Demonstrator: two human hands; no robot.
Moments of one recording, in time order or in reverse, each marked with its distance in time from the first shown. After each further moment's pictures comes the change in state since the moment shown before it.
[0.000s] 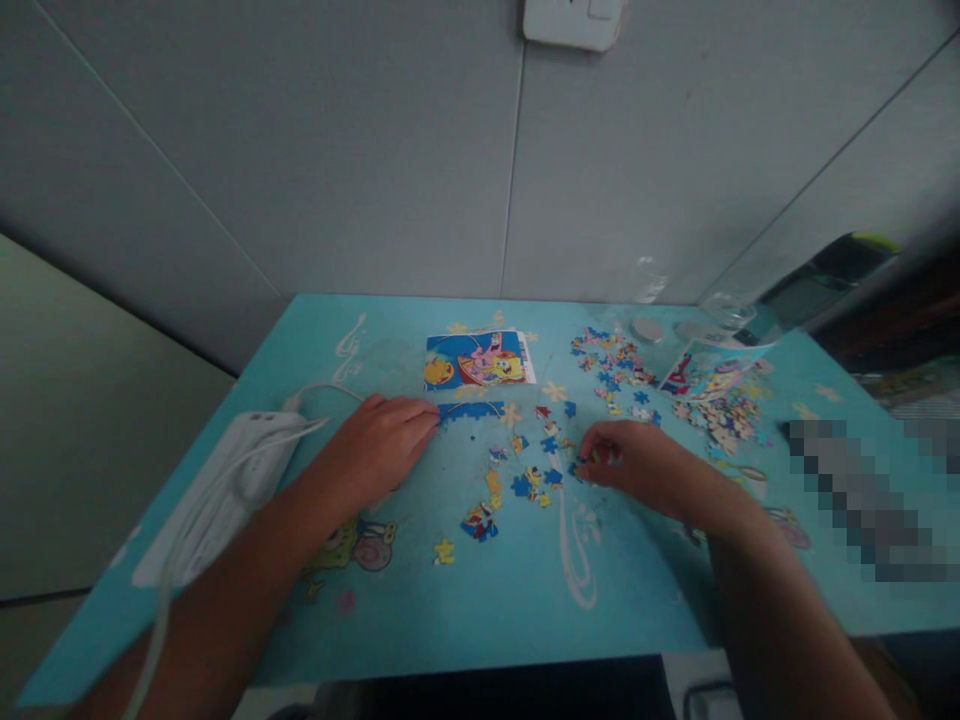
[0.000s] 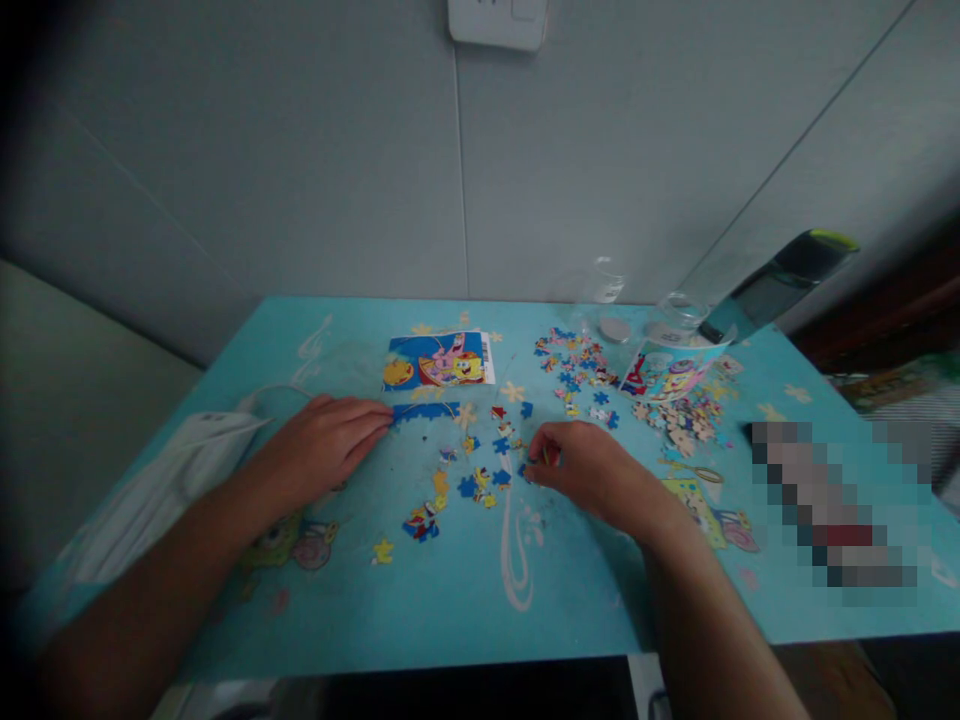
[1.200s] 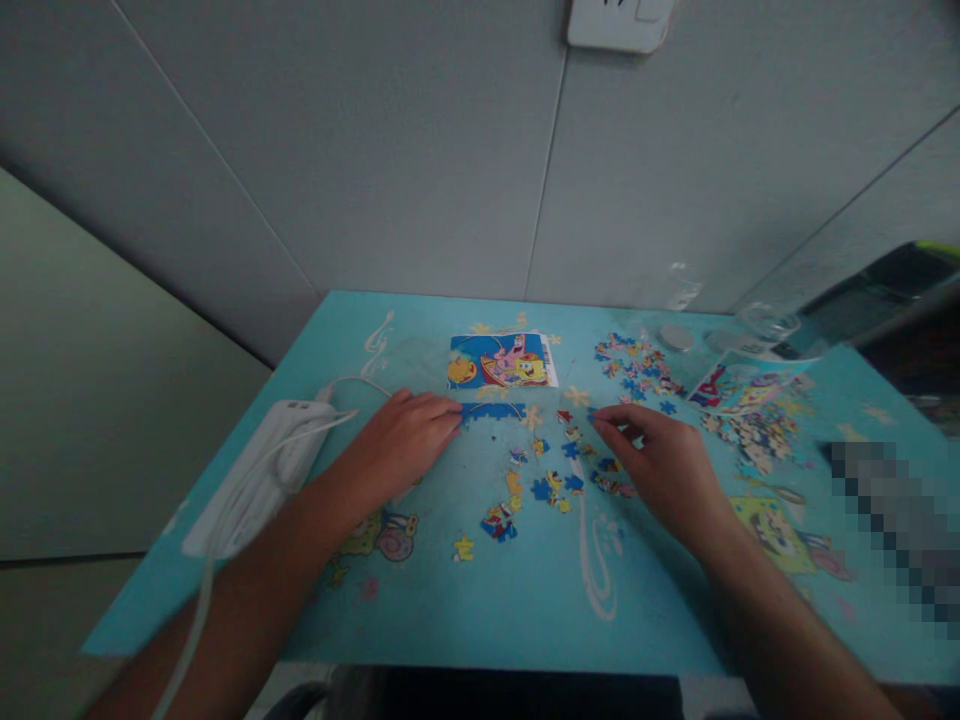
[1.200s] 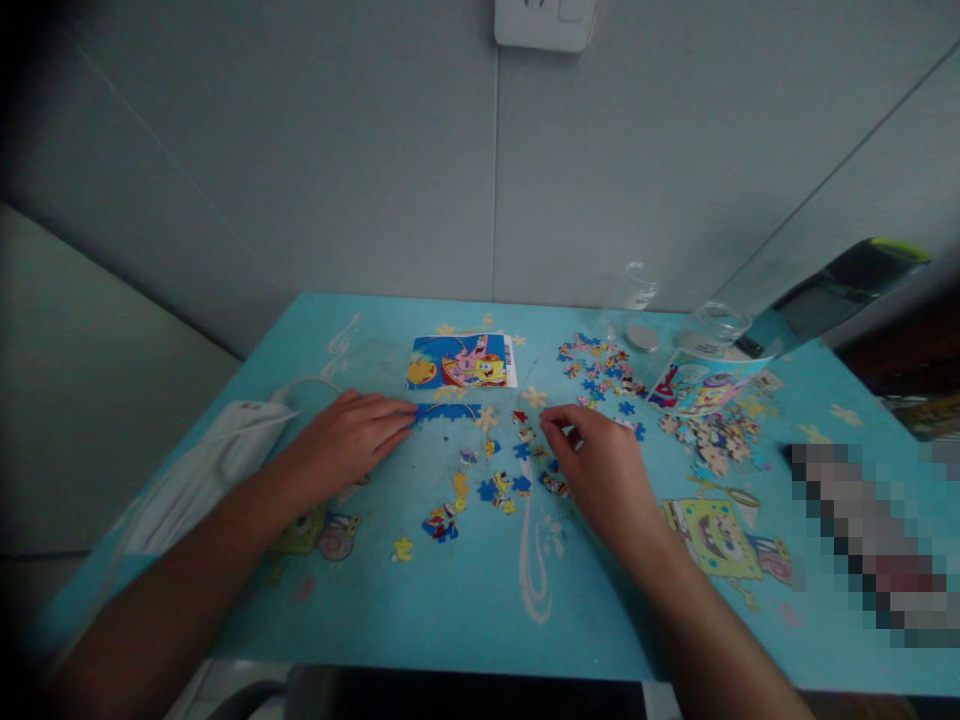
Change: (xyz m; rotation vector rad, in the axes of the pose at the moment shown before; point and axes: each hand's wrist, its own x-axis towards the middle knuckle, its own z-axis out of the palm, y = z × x) left_hand 0.000 0.001 0.003 0.047 0.013 -0.012; right_hand 0.007 -0.029 0.014 0.102 0.484 0.033
